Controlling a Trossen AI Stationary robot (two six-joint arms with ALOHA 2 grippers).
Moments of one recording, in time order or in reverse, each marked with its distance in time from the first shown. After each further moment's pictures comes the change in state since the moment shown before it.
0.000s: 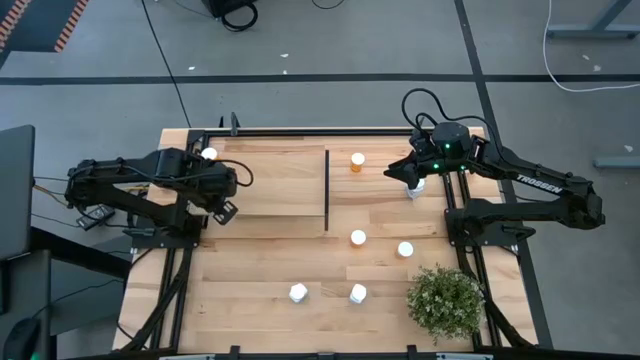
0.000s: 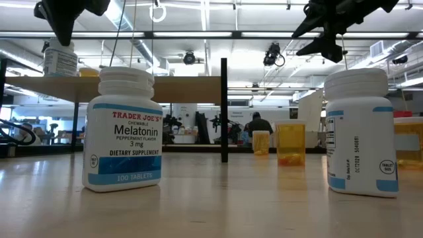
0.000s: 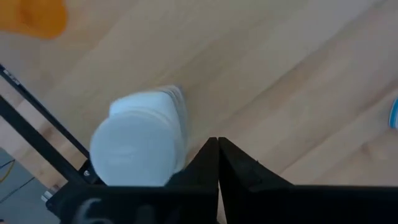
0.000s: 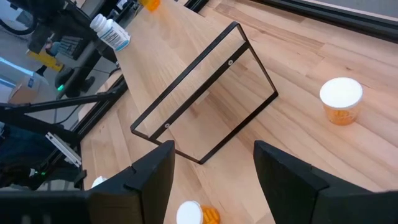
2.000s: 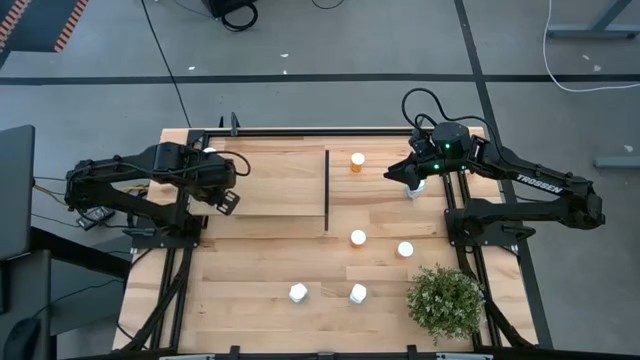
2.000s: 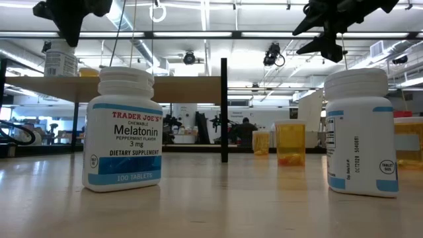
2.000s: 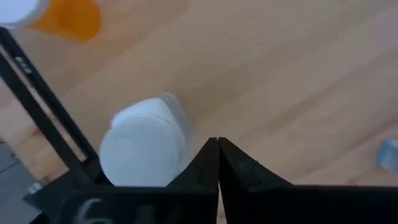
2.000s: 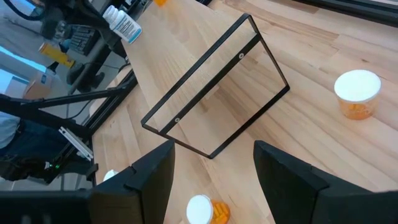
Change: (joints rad) left arm 0.064 0.000 0.036 -0.001 -0.028 -0.078; right arm 0.000 0.000 0.000 0.001 -0.045 0.015
